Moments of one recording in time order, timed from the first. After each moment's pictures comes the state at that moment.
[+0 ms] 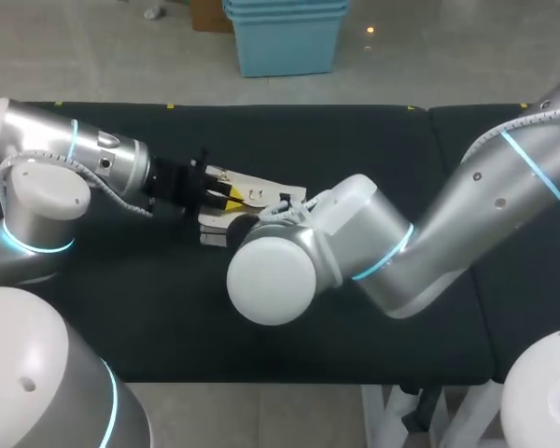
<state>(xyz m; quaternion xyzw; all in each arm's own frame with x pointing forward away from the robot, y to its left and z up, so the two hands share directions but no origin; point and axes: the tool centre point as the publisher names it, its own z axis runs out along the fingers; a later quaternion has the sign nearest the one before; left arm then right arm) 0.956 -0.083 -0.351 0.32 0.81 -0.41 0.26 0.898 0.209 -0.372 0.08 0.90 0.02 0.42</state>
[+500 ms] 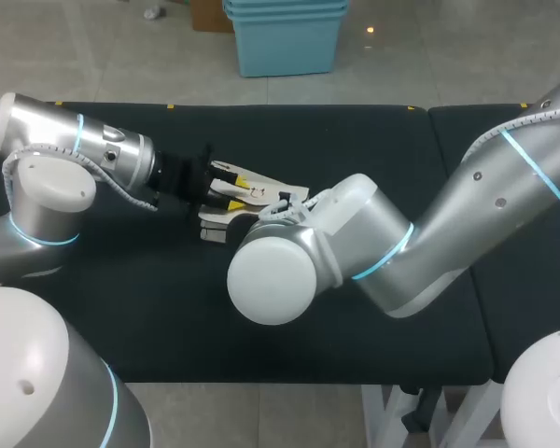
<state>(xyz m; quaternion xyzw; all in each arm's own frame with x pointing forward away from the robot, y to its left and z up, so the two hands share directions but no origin) 0.970 -0.089 -0.346 0.31 0.82 -0.42 0.25 0.900 0.211 -0.370 0.08 0.90 0.02 0.42</state>
